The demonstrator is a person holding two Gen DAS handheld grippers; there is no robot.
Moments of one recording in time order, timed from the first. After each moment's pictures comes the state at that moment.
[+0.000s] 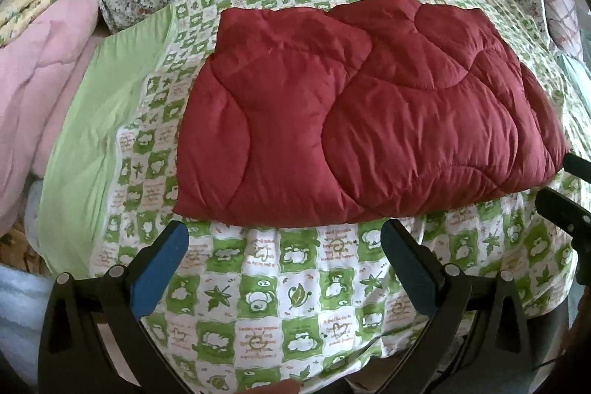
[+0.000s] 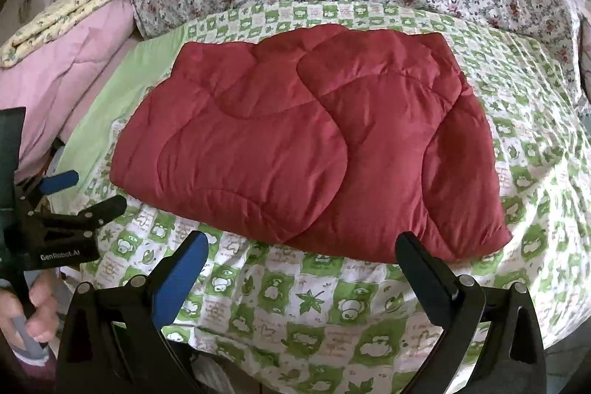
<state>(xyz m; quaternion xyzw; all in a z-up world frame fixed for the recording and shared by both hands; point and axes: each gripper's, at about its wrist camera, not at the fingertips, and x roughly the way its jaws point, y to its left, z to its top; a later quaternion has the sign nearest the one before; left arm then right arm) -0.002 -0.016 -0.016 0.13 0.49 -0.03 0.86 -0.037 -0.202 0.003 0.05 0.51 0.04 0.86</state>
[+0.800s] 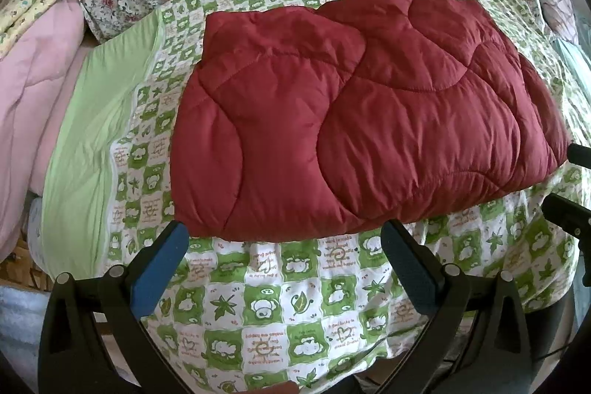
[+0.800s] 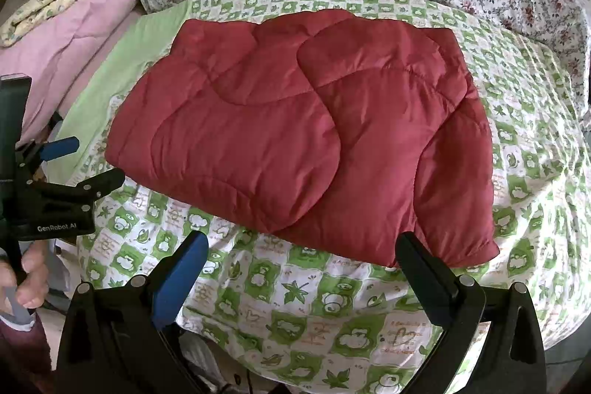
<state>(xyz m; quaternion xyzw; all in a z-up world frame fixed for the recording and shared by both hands) 0.013 -0.021 -0.016 0.15 0.50 -0.04 0.85 -0.025 -0.205 0.002 0.03 0.55 0.06 0.83</state>
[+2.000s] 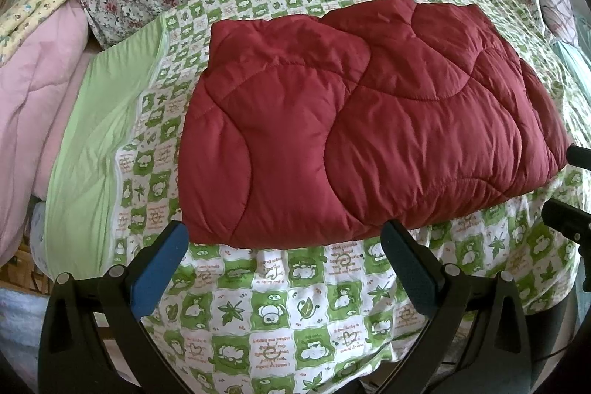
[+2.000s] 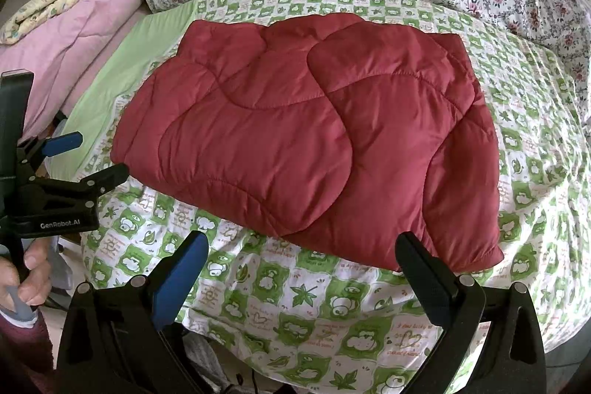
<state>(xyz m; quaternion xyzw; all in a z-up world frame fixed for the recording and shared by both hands) 0.013 -0.021 -0.012 0.15 0.49 -0.04 0.86 -0.024 -0.200 0.003 0.02 0.55 0.06 0.83</state>
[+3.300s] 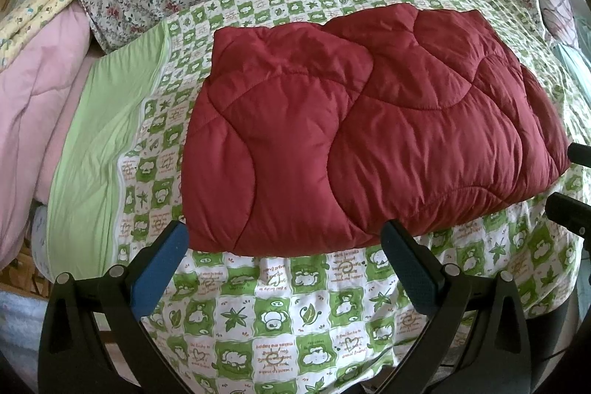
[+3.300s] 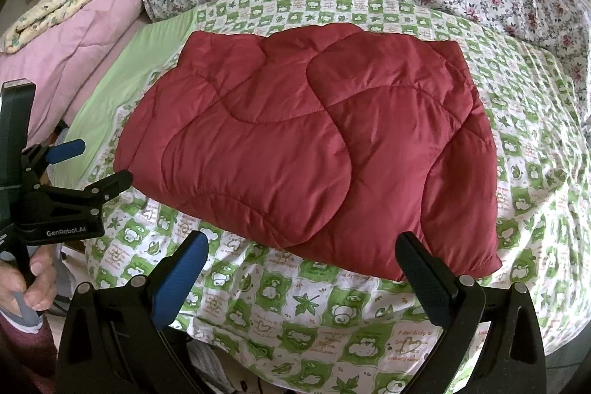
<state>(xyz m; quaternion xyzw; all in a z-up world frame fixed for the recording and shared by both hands) 0.015 -0.024 -0.010 0.15 0.48 -0.03 0.86 -0.018 -0.199 0.010 0.03 0.54 0.06 0.84</state>
